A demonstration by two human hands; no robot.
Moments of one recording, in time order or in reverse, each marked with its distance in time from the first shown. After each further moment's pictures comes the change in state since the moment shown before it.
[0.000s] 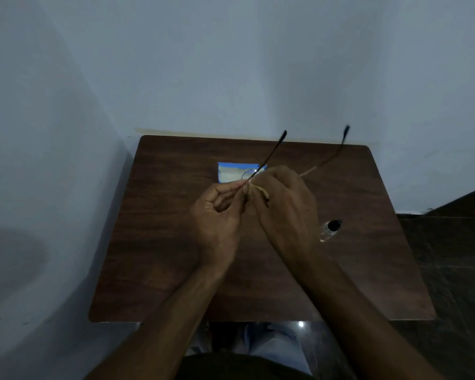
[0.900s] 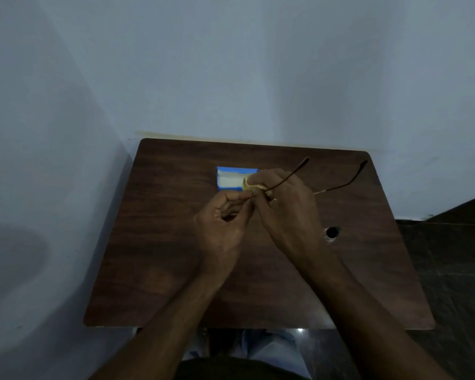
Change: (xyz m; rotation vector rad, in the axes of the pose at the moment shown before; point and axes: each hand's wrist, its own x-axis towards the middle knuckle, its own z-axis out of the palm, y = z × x) left_hand 0.000 -0.007 0.002 0.214 -0.083 0.191; right_hand 0.015 0.015 -0.005 0.240 -0.049 0.052
